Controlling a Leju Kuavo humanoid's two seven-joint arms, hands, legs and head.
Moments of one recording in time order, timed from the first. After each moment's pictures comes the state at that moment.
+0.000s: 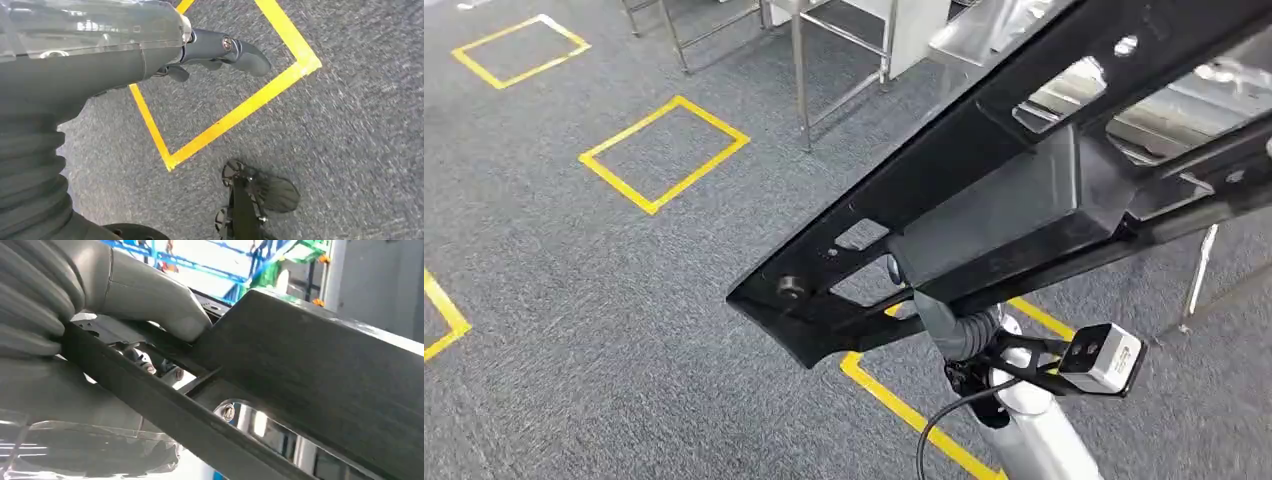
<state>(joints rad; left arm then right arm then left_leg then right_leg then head) -0.09 0.09 -1.15 -0.13 1.54 0.27 -0.18 -0.35 -0.06 0.47 -1.77 -0.16 0.22 -0.69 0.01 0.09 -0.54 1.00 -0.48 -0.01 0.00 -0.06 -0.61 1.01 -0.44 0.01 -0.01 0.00</state>
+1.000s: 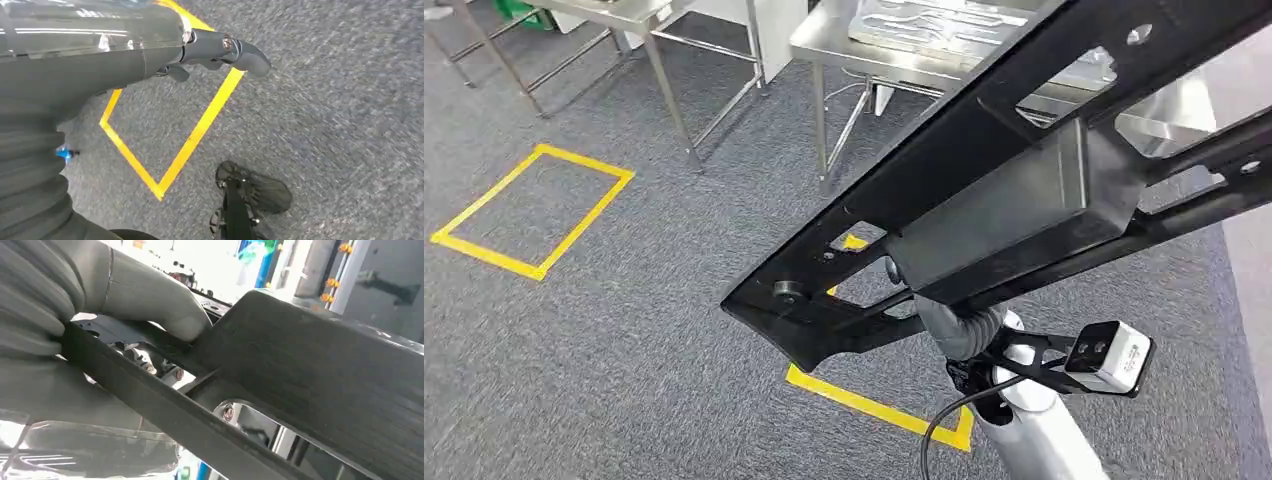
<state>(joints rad) -0.10 0.10 -1.18 -0.13 1.55 0.26 -0.21 -0.37 -0.06 0.48 -1.79 -0.17 0.24 -0.66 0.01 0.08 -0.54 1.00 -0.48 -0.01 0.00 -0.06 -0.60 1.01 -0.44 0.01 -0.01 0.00</state>
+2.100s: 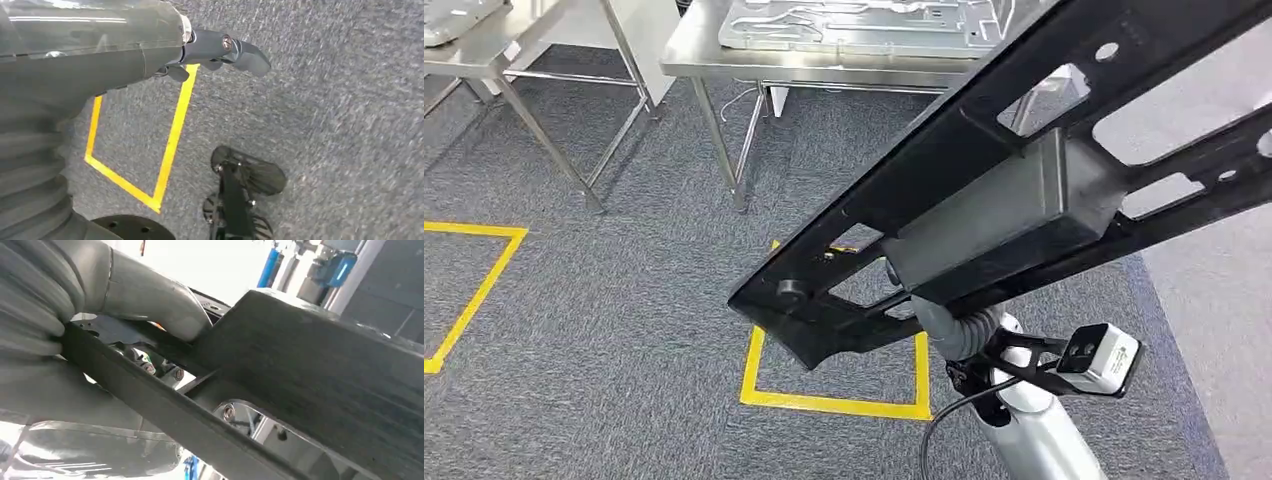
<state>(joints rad) -0.10 0.10 -1.19 -0.13 1.55 0.19 -0.25 -0.35 -0.06 0.47 -1.77 -0.14 0.24 -0.68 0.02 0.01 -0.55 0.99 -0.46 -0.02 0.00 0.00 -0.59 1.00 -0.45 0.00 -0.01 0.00</state>
